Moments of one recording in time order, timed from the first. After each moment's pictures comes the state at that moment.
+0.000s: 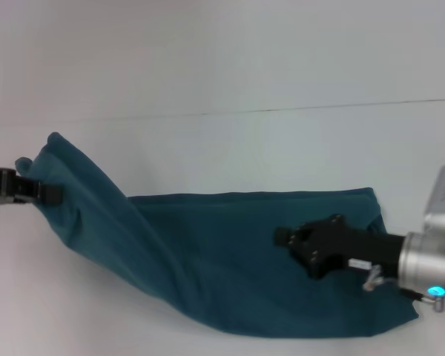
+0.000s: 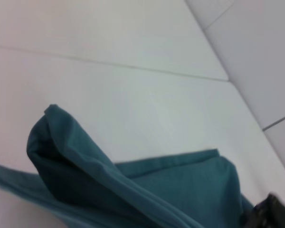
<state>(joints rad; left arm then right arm) -0.70 -1.94 0.48 0.98 2.40 1.84 -2.38 0.34 2.11 -1.21 -0.70 -1.55 -1.16 1.33</state>
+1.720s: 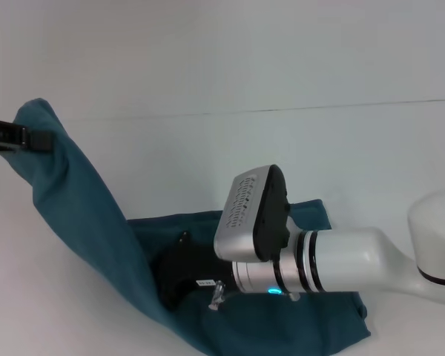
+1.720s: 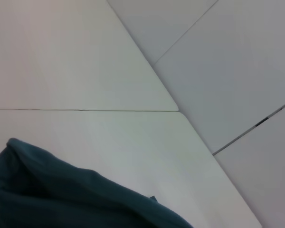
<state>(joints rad) -0.77 -1.88 0.36 0.95 2.33 1.95 -2.36 0.67 2.12 -2.02 -0.61 -1.03 -0.70 1.27</state>
